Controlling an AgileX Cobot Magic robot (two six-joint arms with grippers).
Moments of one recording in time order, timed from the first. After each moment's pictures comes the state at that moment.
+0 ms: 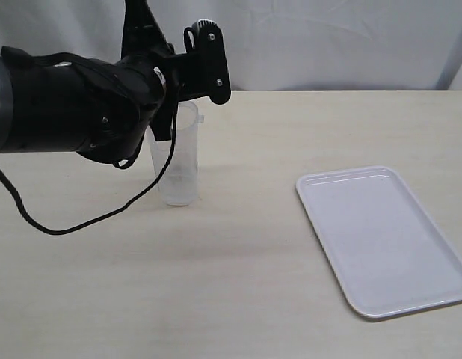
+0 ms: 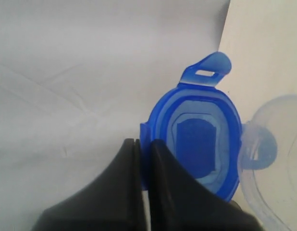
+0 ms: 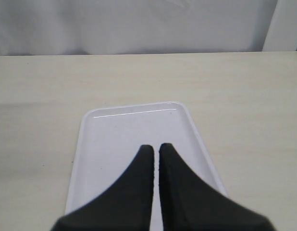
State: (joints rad) left arm -0.76 1.78 -1.14 1.74 0.69 -0.64; right arm 0.05 0.00 0.00 -0.03 0.35 0.05
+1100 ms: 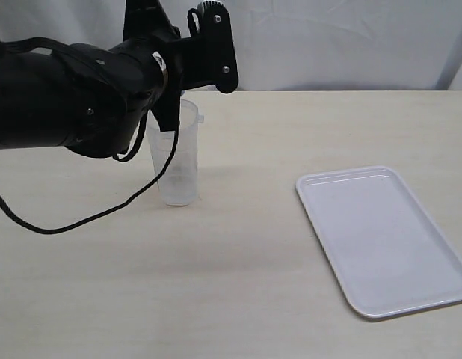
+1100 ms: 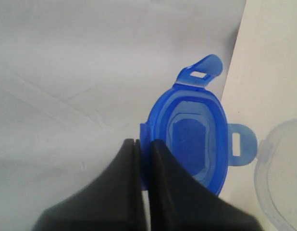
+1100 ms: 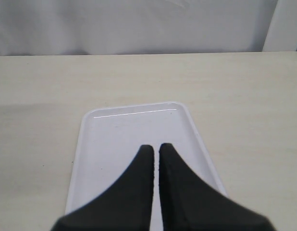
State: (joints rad) left arm -0.78 1.72 -1.14 1.74 0.67 -0.63; right arm 0.05 0.00 0.00 -0.03 0.35 0.05
